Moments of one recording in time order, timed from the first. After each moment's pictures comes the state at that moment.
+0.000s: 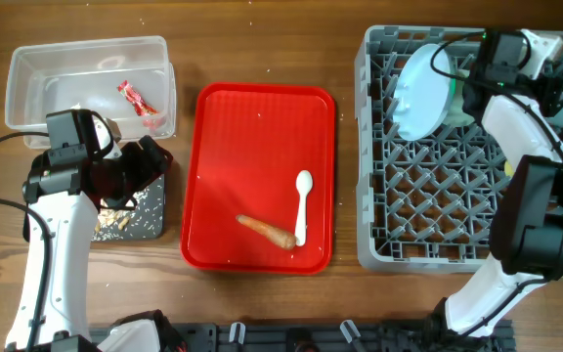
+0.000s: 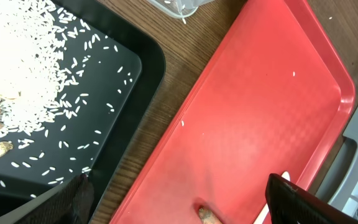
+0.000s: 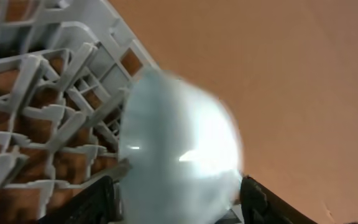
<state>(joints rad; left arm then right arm) 0.21 1.31 0.96 -0.83 0.31 -0.44 -0.16 1.95 1.32 -0.16 1.10 -0.08</state>
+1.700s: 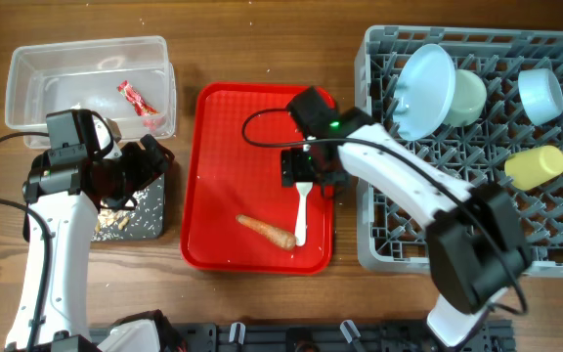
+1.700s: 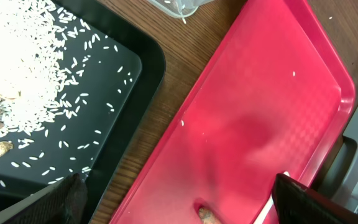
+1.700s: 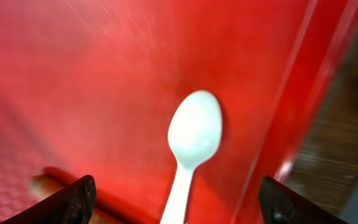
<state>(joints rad) 0.21 1.31 0.96 -0.83 0.31 -0.44 0.59 1.87 1.33 -0.86 -0.14 0.52</state>
